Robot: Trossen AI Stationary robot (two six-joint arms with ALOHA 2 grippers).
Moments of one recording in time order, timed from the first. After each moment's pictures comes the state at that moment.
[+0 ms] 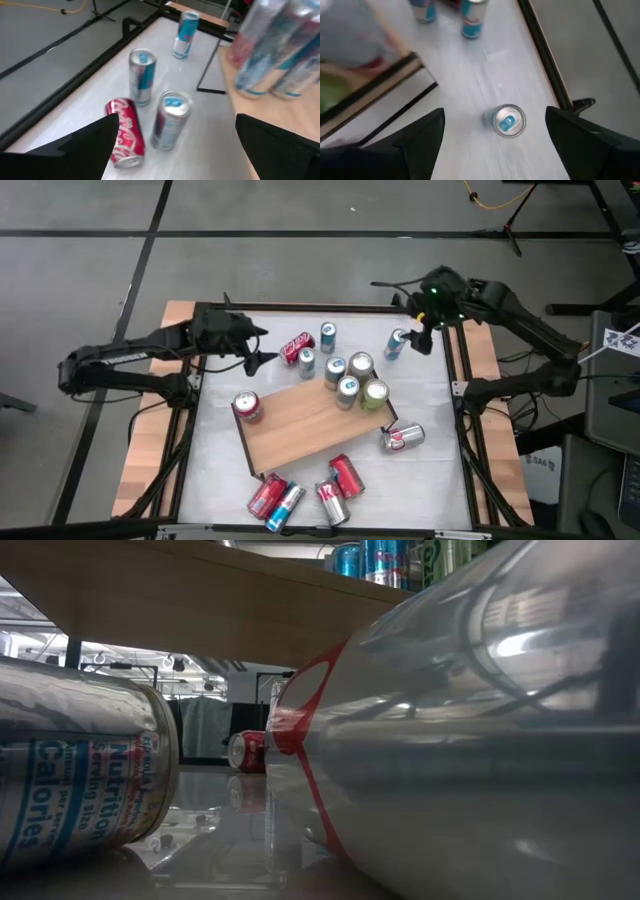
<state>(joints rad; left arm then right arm) 0.33 0.89 0.80 -0.40 -0.05 -0.21 -0.56 1.23 1.46 -1.21 -0.08 -0.27</state>
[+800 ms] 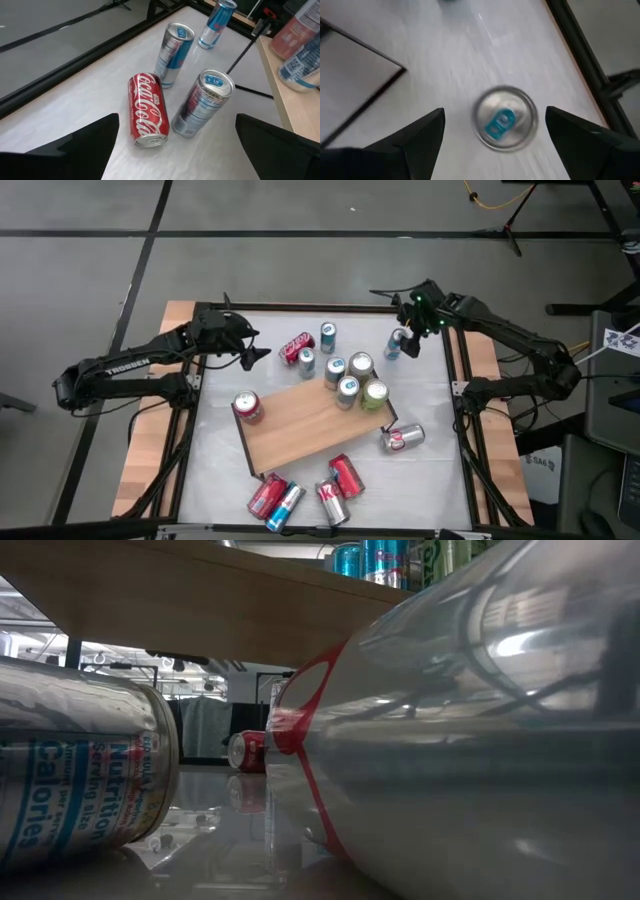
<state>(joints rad) 0.51 0.80 0.60 -0.32 0.05 -0.26 -0.74 1.23 1.02 -0.85 -0.17 -0.34</state>
